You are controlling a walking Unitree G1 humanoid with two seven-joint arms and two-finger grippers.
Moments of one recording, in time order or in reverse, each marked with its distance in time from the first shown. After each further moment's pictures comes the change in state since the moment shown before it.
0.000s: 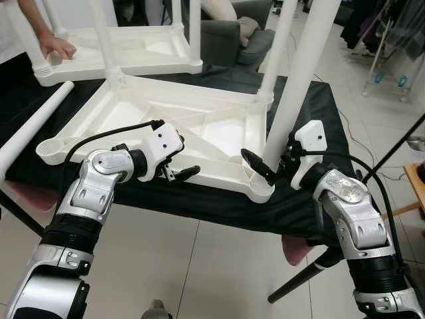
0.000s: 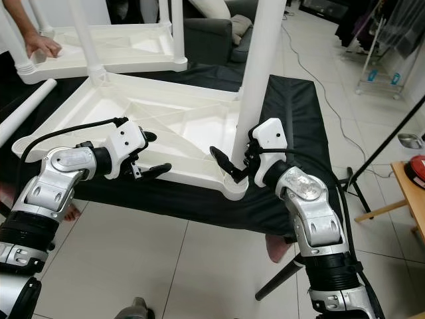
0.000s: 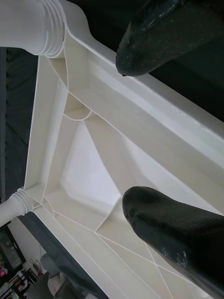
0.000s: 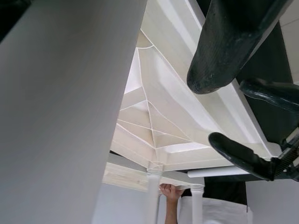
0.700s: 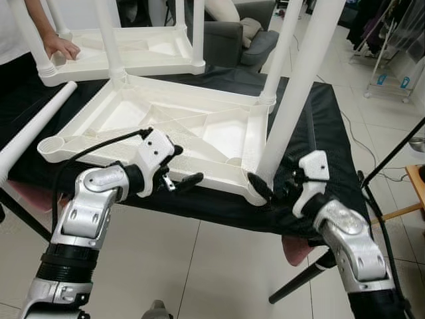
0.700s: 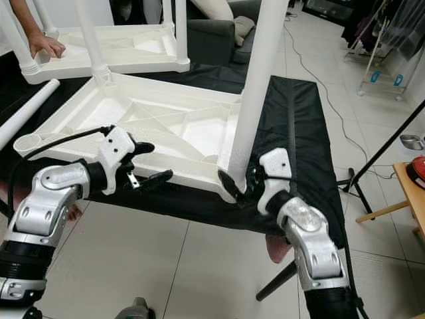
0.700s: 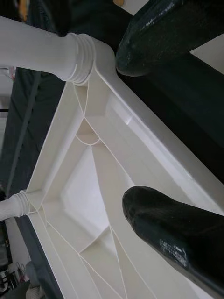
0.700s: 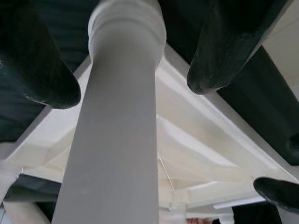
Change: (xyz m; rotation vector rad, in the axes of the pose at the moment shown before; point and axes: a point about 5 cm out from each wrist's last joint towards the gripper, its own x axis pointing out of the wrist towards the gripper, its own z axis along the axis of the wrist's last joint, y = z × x) left arm -0.019 -0.027 0.002 -0.230 -0.083 0.044; right arm -0.038 0.022 -0.042 0.146 0.110 -0.152
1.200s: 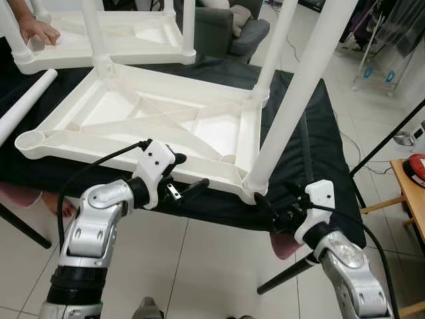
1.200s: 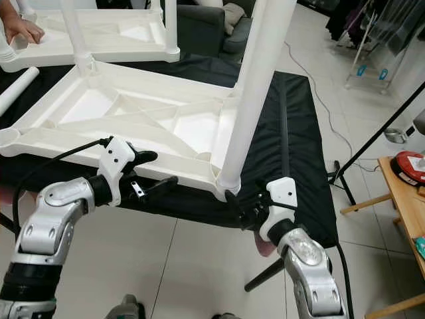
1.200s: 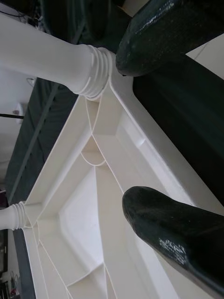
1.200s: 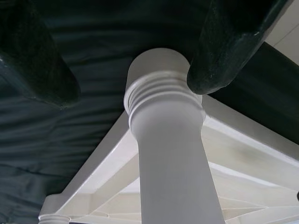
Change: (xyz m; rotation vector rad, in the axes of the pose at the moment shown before) left arm 0.000 -0.025 -0.008 -0.107 -0.070 0.020; right arm -0.029 0.013 -0.025 0.088 0.046 -0.166
